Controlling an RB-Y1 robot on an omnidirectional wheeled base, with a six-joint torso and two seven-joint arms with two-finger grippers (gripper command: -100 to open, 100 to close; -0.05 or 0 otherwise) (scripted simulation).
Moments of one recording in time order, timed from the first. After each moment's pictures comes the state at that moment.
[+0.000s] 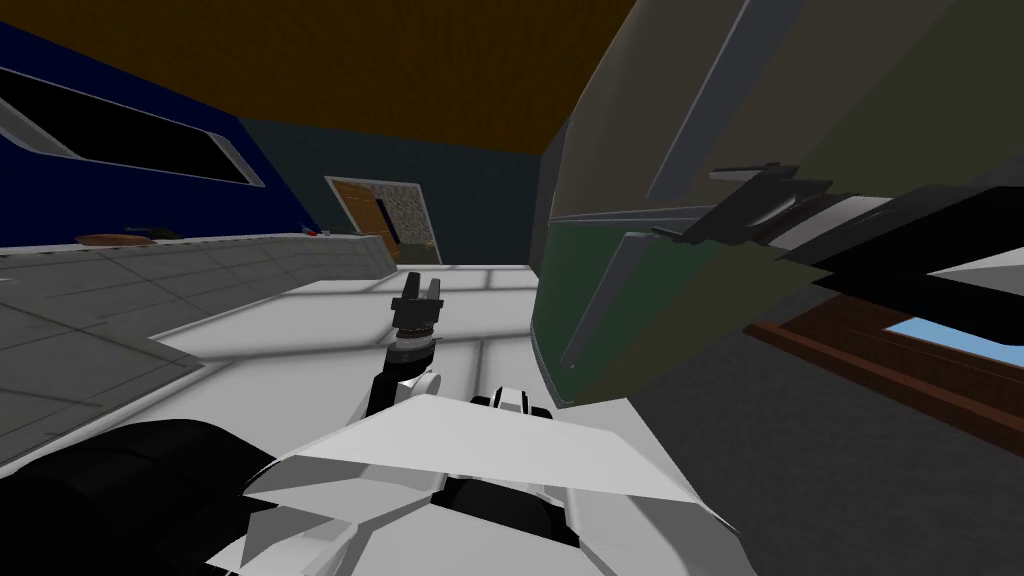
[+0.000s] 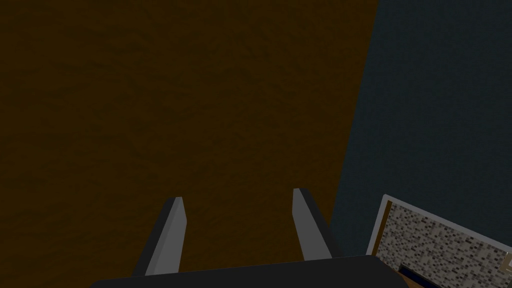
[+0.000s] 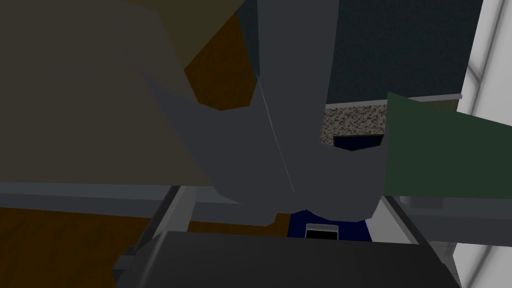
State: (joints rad) left arm 0.52 0.05 -0.05 -2.37 0.00 -0.59 0.03; right arm 0.41 -1.54 -0.82 -1.97 0.67 -0.21 0.43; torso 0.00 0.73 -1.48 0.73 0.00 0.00
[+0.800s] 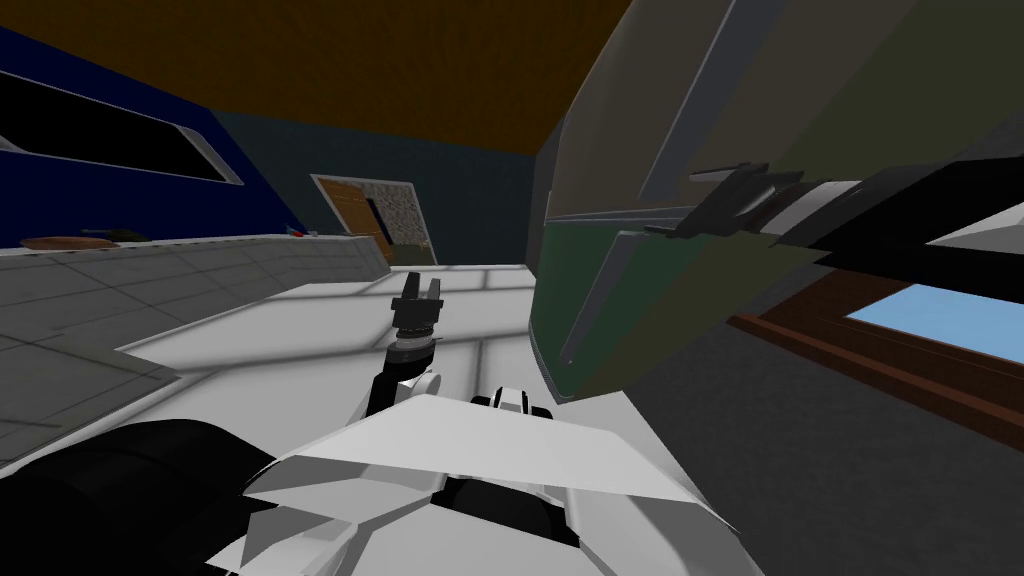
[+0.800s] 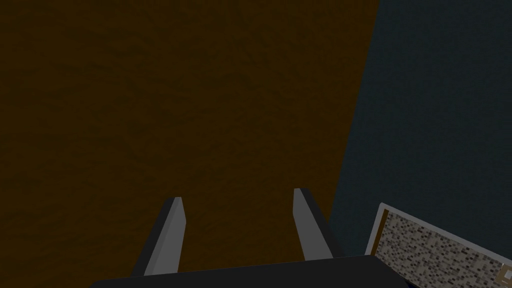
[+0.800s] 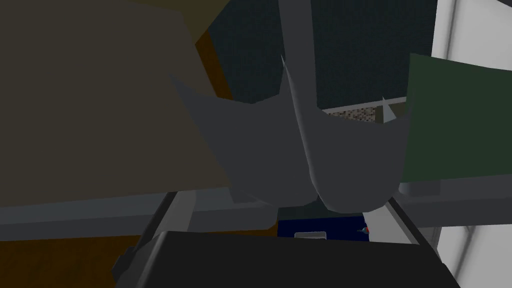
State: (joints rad) left arm 0.52 0.05 -0.05 -2.37 0.00 -0.59 0.03; right arm 0.43 -1.70 -0.82 -1.85 0.60 -0.29 0.36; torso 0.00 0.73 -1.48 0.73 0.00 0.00
